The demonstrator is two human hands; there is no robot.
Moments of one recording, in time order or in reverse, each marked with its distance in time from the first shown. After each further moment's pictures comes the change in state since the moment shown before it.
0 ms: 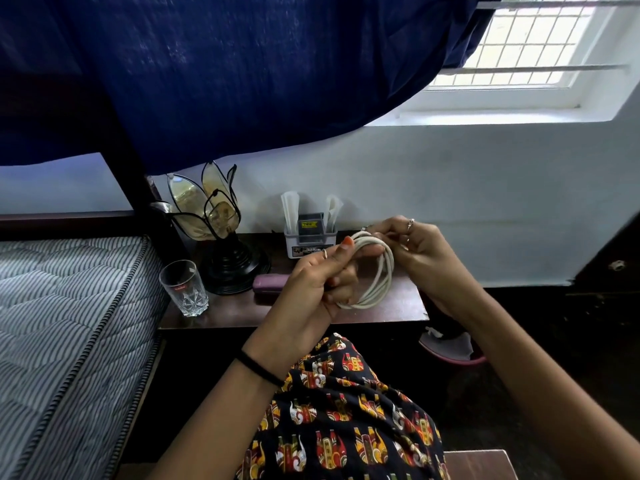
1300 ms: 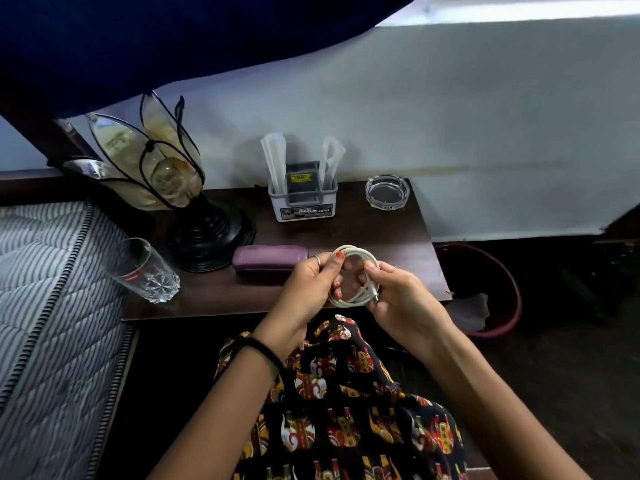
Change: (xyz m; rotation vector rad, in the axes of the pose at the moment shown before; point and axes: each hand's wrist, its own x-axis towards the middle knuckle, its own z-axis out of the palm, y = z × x) left_hand 0.088 -0.096 -0.098 0.360 0.370 -0.258; right_hand 0.020 0.144 0.043 1.012 0.120 0.758
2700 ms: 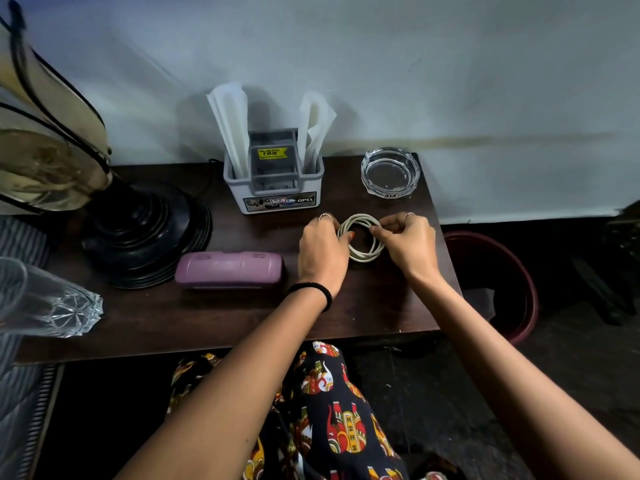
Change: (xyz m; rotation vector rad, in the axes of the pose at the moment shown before) left_hand 0.176 -0.060 0.027 0.834 0.391 0.090; right_hand 0.176 -0.037 -0.104 -1.191 0.708 -0.334
